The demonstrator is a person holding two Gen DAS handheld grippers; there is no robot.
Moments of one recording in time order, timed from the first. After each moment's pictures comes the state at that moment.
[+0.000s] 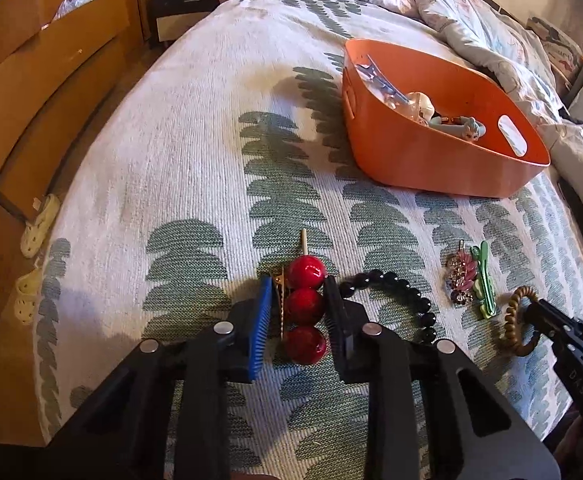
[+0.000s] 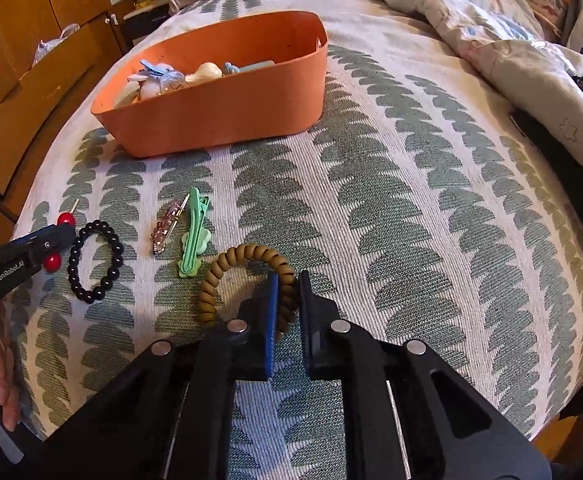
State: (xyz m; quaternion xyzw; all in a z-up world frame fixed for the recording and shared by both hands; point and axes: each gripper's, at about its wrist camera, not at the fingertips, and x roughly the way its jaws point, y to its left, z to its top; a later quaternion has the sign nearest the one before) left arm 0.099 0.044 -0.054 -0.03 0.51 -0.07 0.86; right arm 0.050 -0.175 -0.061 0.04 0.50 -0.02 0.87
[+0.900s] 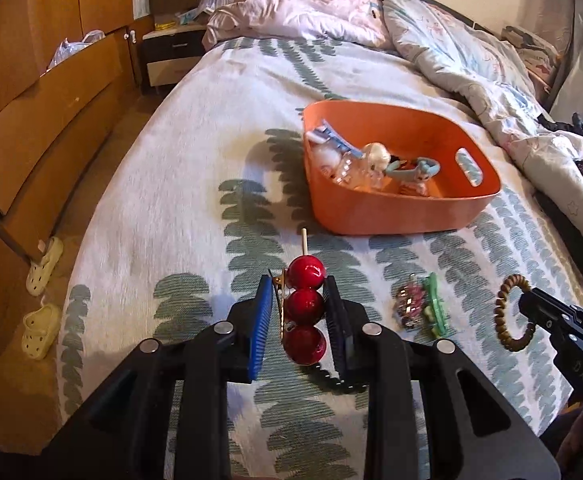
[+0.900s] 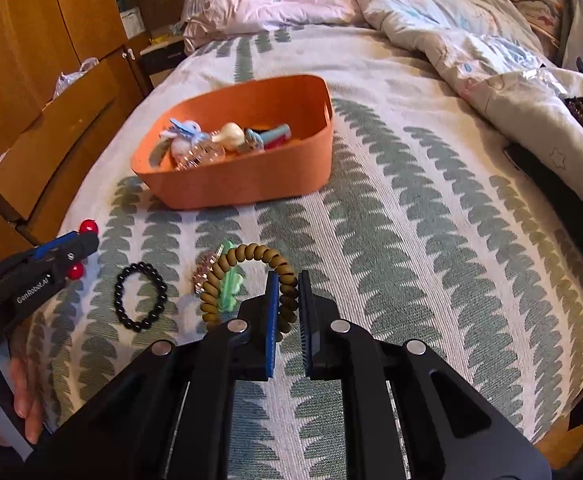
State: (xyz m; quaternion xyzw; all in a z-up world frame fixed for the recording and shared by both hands) left arm 0.087 0.027 -0.008 -0.01 0.44 -0.09 0.89; right arm 0.040 -0.177 -0.014 0.06 0.44 0.00 0.90
